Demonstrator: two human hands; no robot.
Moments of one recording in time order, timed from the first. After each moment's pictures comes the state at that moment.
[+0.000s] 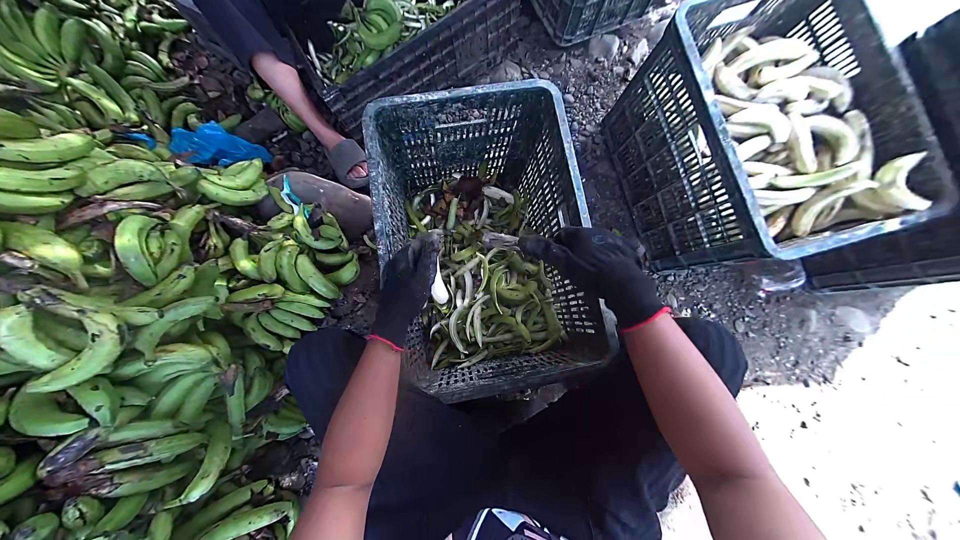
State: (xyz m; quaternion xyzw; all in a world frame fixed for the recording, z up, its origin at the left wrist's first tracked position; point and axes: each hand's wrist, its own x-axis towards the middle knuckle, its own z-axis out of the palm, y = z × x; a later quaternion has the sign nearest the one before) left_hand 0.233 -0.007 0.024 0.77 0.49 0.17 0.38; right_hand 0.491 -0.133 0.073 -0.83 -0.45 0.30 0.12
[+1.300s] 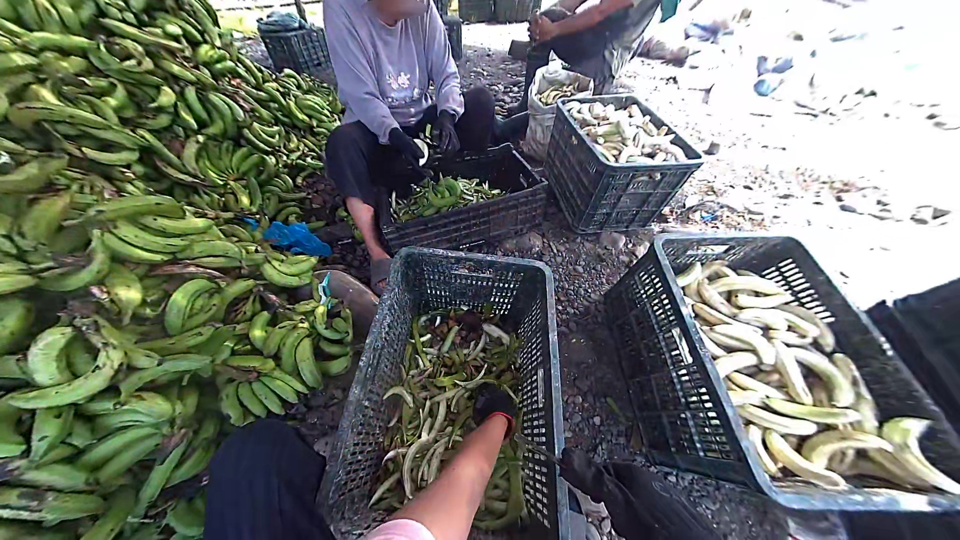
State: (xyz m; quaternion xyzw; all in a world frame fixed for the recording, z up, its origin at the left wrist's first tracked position) left_hand 0.474 -0.028 -0.116 0.59 0.70 -0.12 0.39; right_hand 0.568 -0.222 0.101 -0.82 -0.40 0.41 0.02
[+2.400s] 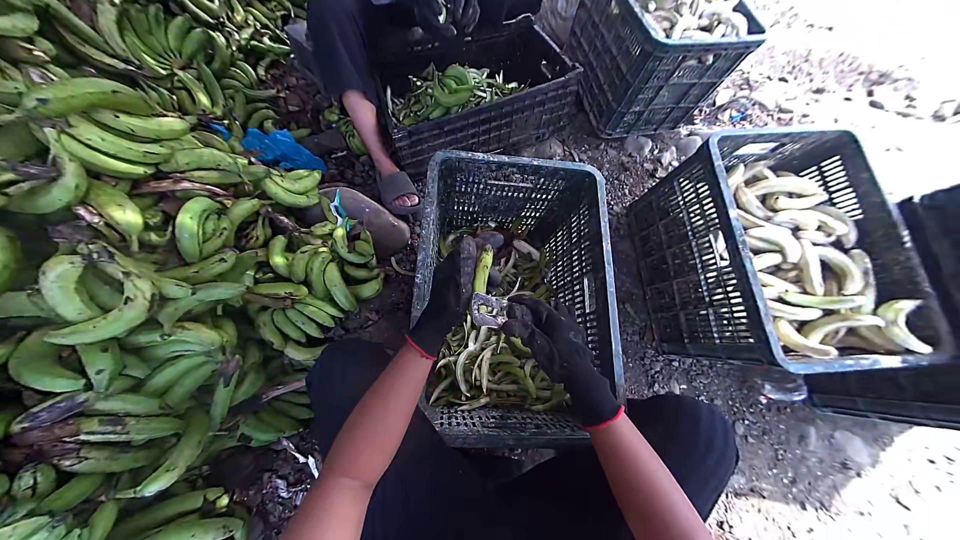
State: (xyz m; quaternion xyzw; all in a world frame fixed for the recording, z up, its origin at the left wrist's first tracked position) left_hand 0.261 0.008 0.030 0.62 0.28 0.38 0.63; right_hand 0.430 -0.120 0.030 -0.75 -0.54 0.29 0.27
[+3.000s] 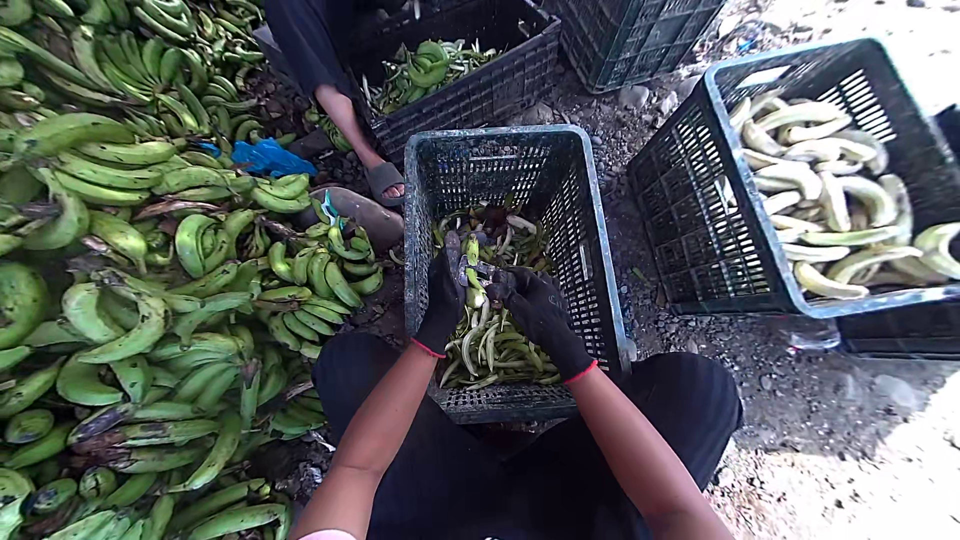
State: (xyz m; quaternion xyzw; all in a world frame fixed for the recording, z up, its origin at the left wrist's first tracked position) left_hand 0.270 -0.023 0.022 0.62 0.42 0.39 0.54; right_hand 0.417 -0.107 0.018 -0.78 -0.45 0.34 0.28
